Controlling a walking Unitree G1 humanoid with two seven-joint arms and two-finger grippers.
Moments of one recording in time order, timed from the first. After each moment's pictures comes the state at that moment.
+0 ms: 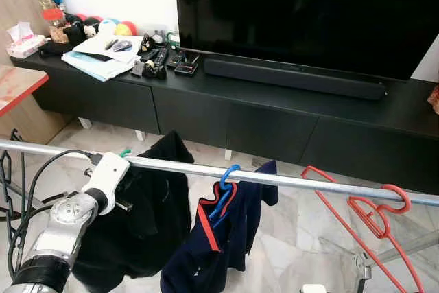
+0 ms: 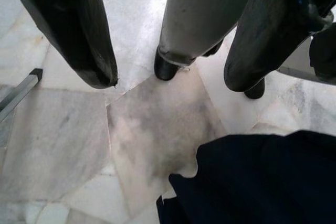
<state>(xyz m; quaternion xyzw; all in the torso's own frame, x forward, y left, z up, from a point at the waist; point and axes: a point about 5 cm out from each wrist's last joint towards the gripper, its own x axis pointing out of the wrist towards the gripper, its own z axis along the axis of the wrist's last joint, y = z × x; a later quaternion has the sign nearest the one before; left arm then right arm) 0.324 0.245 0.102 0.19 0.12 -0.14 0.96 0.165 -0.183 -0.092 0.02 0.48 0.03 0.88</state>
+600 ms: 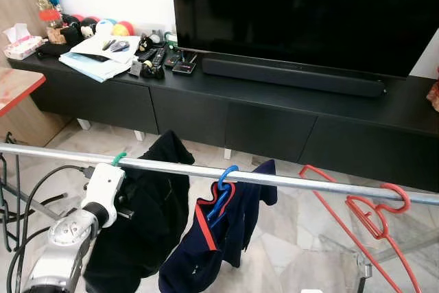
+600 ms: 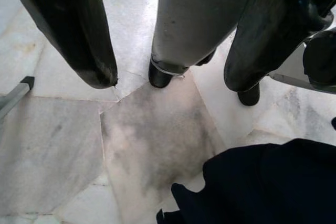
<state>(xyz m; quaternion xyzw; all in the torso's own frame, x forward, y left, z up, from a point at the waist) 0.296 0.235 0.100 0.11 0.07 -0.13 0.98 0.160 -0.178 -0.095 0.02 0.49 0.03 0.87</state>
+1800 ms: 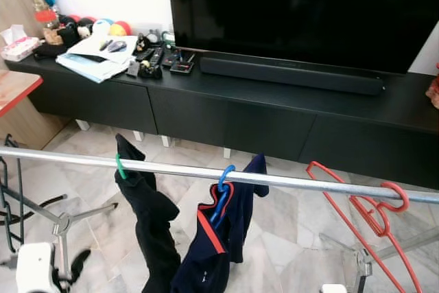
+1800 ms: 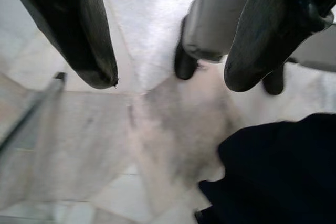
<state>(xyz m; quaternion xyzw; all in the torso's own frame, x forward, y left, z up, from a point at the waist) 0.176 0.295 -0.005 0.01 0.27 0.09 0.96 0.168 -0.213 -0.086 0.00 0.48 0.01 0.88</state>
